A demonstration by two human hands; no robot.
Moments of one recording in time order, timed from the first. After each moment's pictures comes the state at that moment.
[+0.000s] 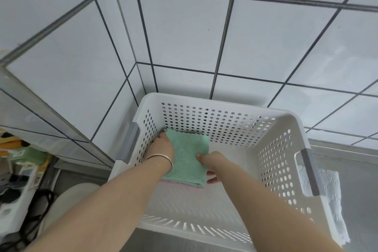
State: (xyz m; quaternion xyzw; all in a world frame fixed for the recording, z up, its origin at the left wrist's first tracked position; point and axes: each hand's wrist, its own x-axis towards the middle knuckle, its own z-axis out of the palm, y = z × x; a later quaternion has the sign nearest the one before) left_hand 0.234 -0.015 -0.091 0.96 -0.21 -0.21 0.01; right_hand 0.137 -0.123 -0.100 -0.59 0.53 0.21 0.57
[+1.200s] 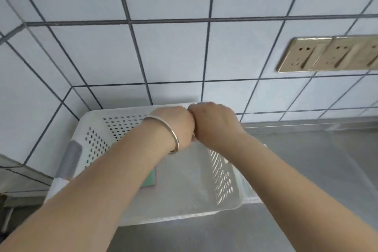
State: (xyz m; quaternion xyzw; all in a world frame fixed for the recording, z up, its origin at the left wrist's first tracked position) left_hand 0.119 -0.099 0.107 0.80 -0.58 -0.06 -0.15; right_hand 0.042 -0.164 0.082 -0.97 0.23 -0.05 0.03
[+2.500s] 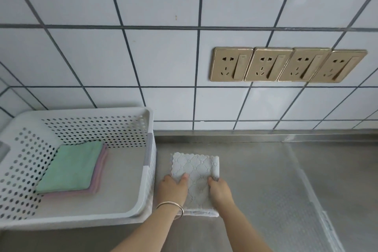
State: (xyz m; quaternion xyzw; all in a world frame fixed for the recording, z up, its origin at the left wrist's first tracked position) left_hand -0.065 -0.187 -0.114 0.90 -0.07 -0.32 0.30; right_hand -0.158 -0.268 -0.120 -0.56 0.60 -0.04 0.58
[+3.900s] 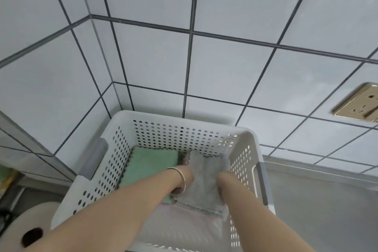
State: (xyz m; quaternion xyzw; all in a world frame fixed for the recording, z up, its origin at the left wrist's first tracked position) left_hand 0.158 -0.102 -0.063 0.84 -0.37 -0.38 -0.13; right_hand 0.076 -0.184 -0.077 -0.55 0.64 0.06 0.53
